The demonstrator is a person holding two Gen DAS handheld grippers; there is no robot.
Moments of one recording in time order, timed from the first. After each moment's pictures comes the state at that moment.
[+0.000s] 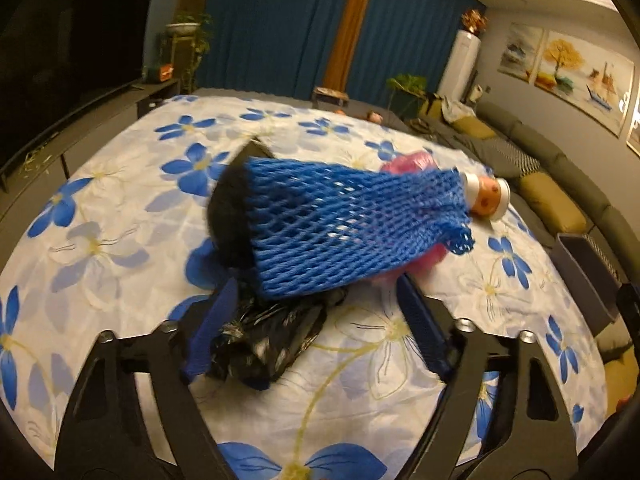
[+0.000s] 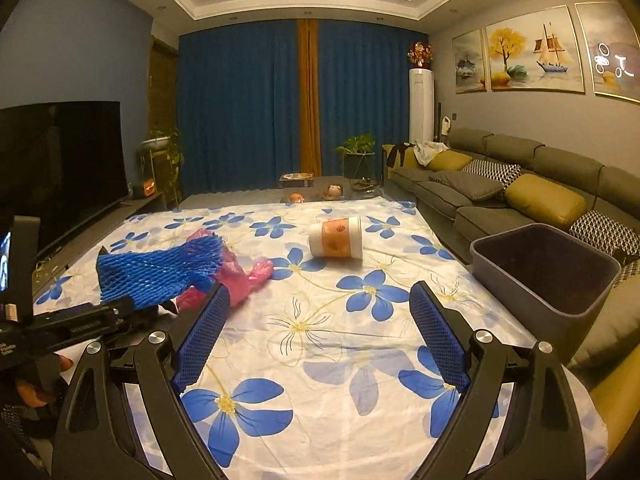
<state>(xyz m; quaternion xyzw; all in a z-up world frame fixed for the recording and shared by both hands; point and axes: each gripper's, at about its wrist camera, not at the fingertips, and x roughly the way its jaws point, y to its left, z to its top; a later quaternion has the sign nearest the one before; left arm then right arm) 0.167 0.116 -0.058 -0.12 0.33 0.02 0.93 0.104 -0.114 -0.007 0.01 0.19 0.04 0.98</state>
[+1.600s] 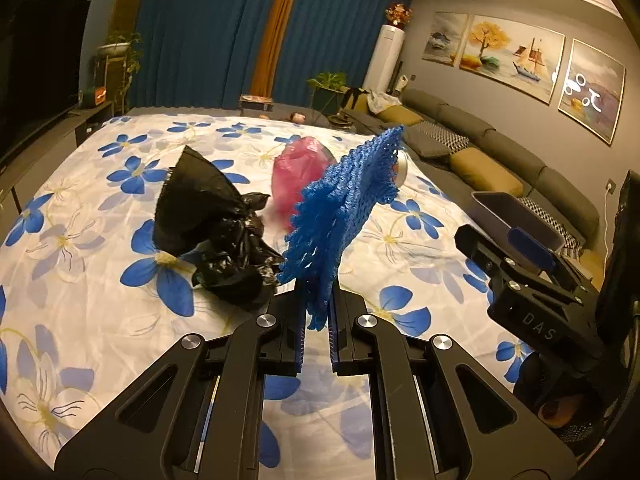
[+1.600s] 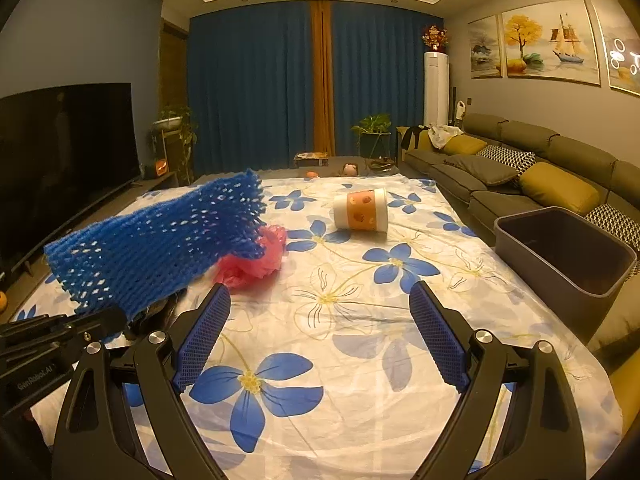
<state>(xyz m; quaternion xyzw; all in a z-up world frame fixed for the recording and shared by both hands) 0.096 0.078 -0.041 -0.10 0.30 -0.11 0.94 0.107 -0.095 -0.022 0.00 0.23 0.06 0.97</state>
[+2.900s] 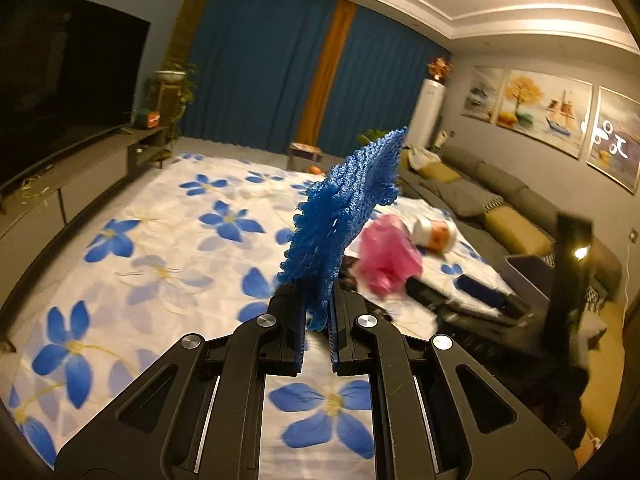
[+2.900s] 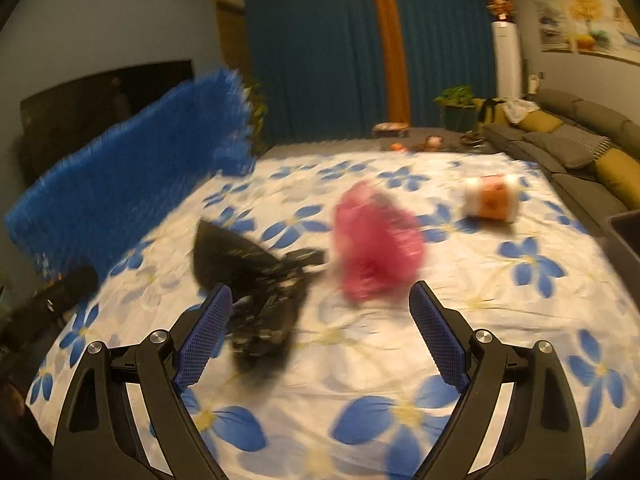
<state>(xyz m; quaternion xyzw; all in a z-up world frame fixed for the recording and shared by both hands) 0.051 0.162 -0.005 -0.14 0.22 -0.02 0.97 0.144 0.001 -0.024 0.01 0.29 0.20 0.94</state>
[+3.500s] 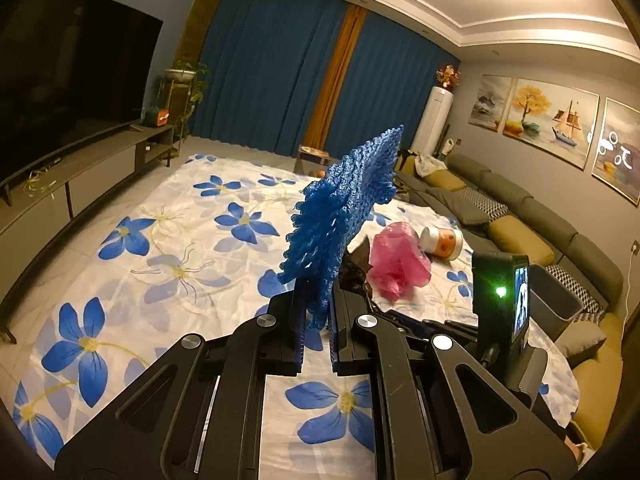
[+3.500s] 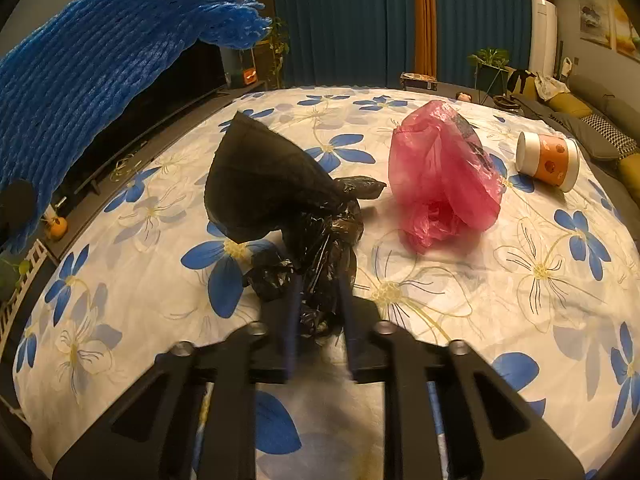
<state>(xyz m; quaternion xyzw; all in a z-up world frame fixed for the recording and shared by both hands) 0.045 0.173 -0.001 -0.15 0.22 -0.01 0.96 0.160 0.041 -0.067 -0.04 0.38 0.22 0.90</state>
